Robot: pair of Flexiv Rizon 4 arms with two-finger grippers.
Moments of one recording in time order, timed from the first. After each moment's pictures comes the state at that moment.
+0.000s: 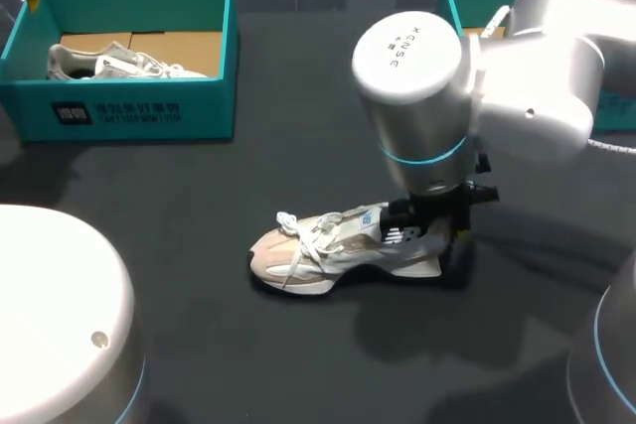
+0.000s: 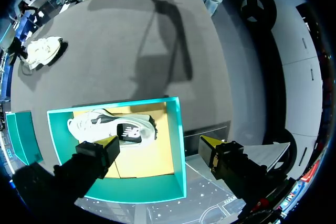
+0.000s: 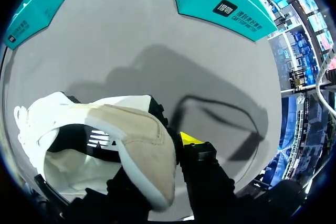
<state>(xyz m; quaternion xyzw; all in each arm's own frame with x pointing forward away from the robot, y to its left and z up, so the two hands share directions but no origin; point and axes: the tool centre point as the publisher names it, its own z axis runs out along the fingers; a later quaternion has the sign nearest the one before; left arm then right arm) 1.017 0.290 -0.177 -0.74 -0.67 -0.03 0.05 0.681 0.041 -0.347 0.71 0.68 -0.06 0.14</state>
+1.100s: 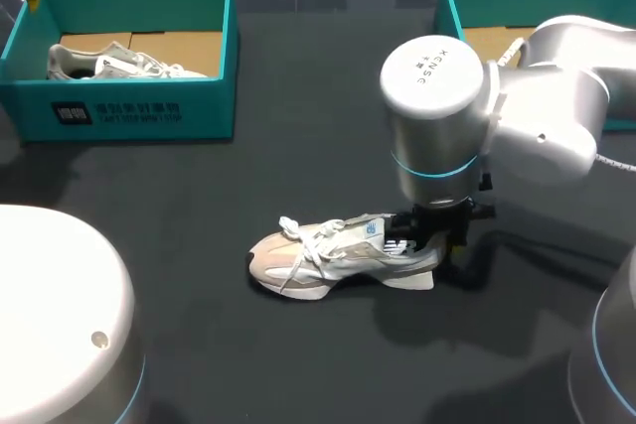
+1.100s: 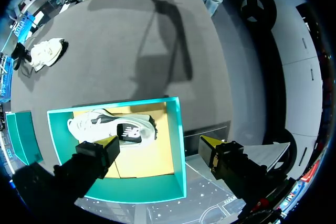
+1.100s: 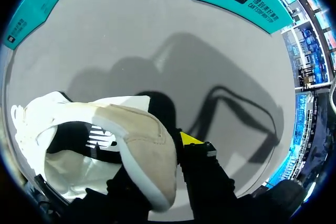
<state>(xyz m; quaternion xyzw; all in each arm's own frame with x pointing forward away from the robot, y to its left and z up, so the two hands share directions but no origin) 1.017 0.290 -0.177 -0.74 -0.67 -0.03 0.05 0.684 0.042 -0.388 0.72 0.69 -0.04 0.10</state>
